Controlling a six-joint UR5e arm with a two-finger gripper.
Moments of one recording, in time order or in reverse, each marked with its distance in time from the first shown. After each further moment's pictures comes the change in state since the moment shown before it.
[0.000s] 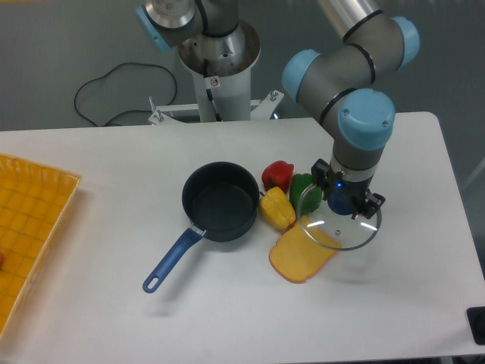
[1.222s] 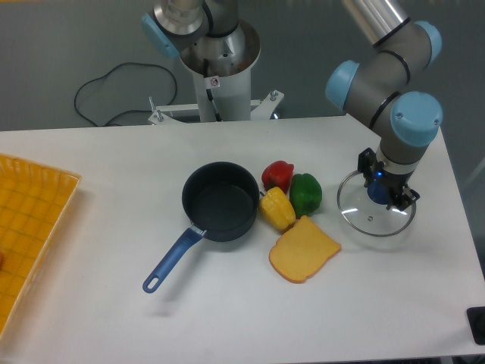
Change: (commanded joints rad) arm 0.115 -0.089 -0.063 0.189 0.008 0.211
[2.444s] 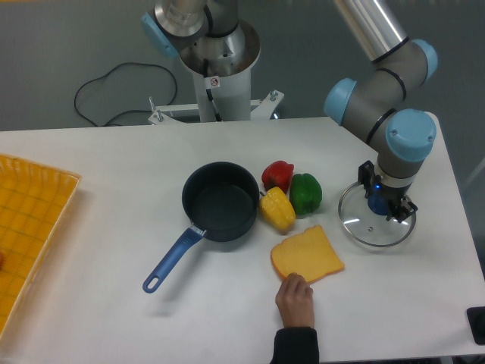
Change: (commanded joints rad) arm -0.020 -0.022 -0.034 0.054 0.080 -0.011
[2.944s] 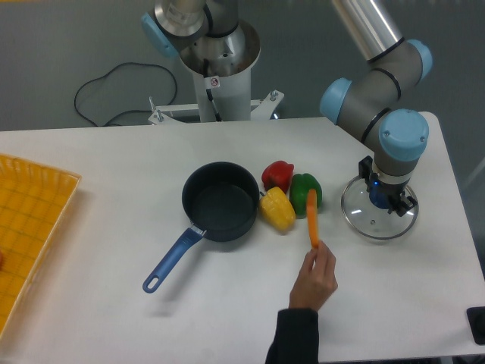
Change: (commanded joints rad) arm 0.011 0.005 -0.025 0.020 0.000 -0.005
